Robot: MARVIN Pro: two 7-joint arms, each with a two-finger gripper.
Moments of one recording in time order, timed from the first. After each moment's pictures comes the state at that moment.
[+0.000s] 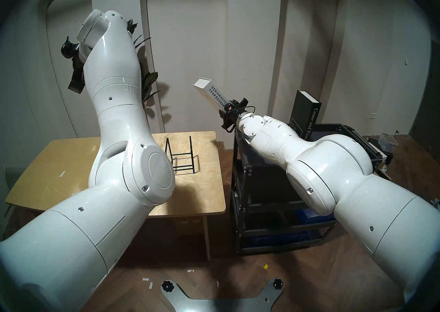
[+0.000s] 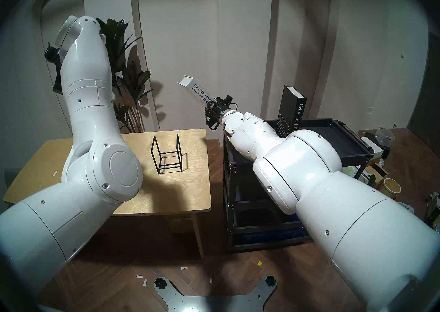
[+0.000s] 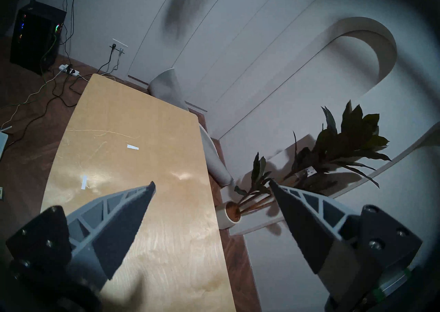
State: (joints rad) left arm 0.39 -1.68 -1.98 -1.35 -0.35 0.47 1.31; right arm -0.33 -1.68 0.99 -0.09 -0.26 -0.39 0.02
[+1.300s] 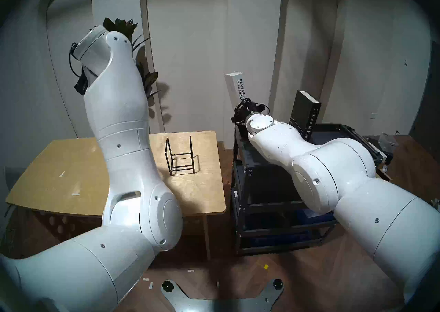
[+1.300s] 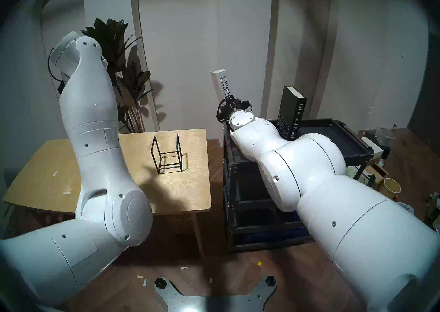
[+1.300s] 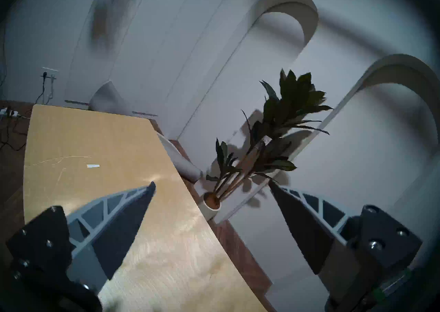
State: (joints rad) left arm 0.68 -1.73 -1.82 -1.73 -0.41 0.77 1.06; right arm -0.33 -1.66 1.23 -0.09 -0.06 -0.25 -0.01
